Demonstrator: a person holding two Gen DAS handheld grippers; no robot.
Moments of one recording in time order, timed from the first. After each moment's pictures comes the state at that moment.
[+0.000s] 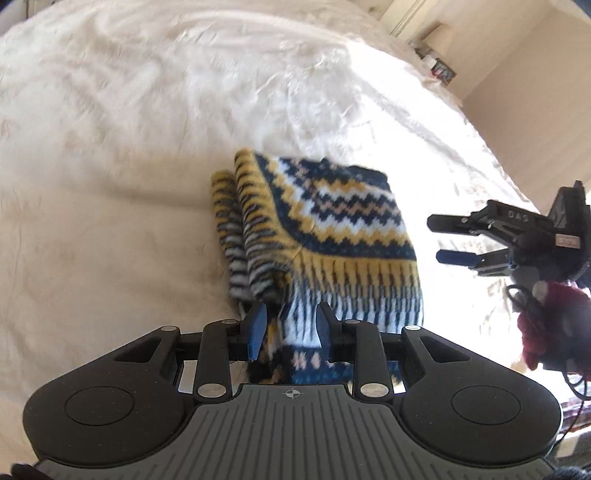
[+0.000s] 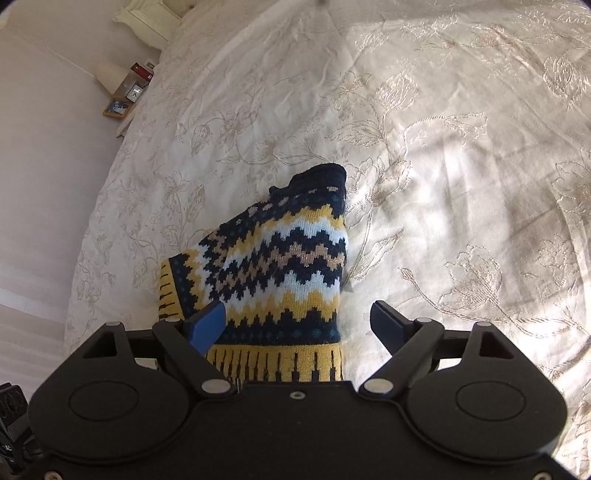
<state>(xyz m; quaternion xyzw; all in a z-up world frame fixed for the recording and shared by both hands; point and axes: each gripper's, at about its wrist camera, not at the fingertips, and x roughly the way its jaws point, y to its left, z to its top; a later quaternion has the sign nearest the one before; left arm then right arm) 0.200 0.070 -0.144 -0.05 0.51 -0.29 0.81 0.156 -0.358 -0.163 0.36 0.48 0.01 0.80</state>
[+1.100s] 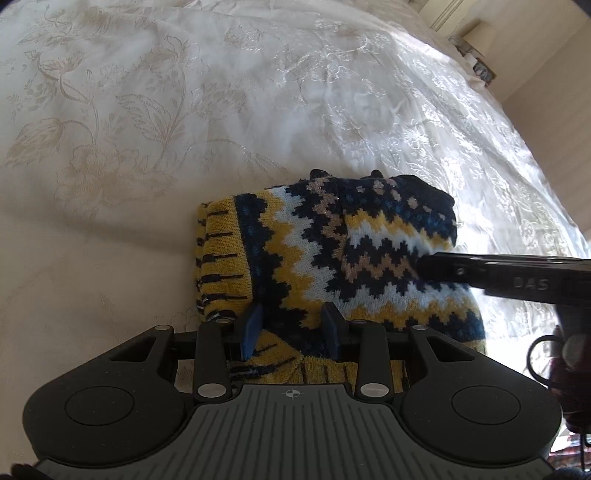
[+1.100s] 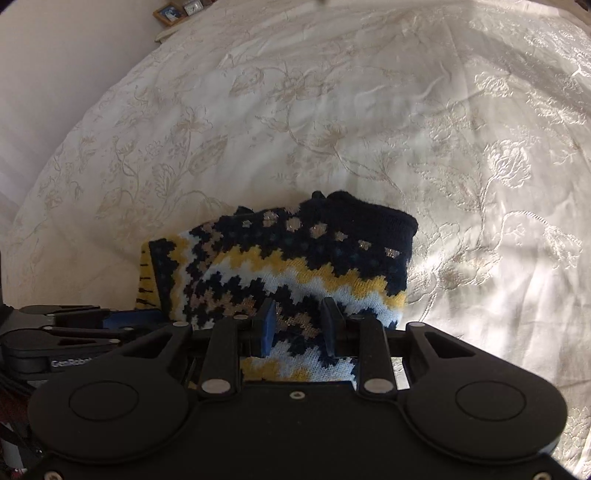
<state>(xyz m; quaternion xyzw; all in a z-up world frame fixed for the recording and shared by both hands) 0.279 0.026 -0.212 -0.06 0.55 -0.23 0.80 0.250 -0.298 -0.197 0.14 0.54 0.08 0.83</state>
